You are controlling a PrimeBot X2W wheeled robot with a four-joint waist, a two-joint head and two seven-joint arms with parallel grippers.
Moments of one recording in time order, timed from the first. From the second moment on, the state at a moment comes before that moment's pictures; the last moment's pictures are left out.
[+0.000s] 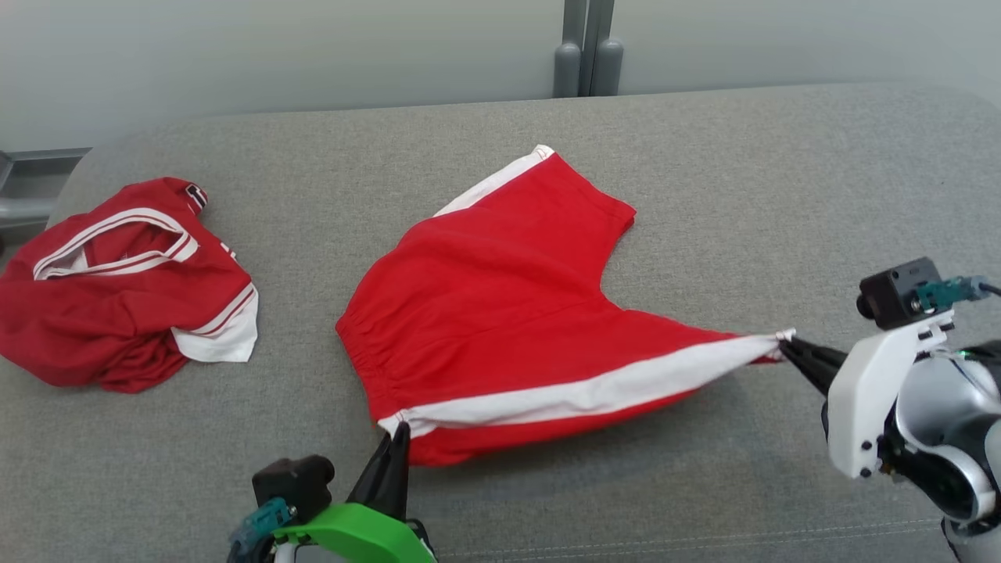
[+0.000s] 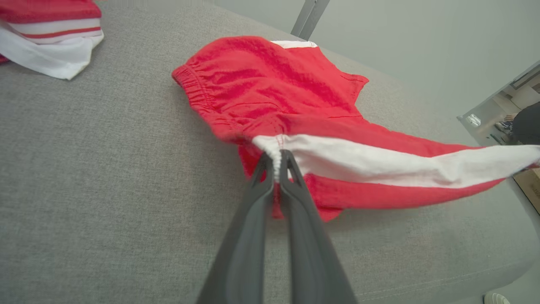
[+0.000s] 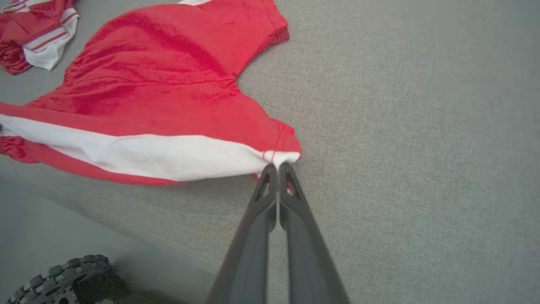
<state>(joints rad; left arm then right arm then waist) 0.02 0.17 -0.50 0.04 -0.66 0.21 -0.04 -0.12 -0.40 0.10 -0.22 0.51 0.13 0.81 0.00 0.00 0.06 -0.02</state>
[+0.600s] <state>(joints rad) -0.37 0.08 -0.49 0.19 -0.68 0.12 -0.07 -0.66 -0.39 0.30 0.22 0.39 0.13 0.52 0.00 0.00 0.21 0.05</state>
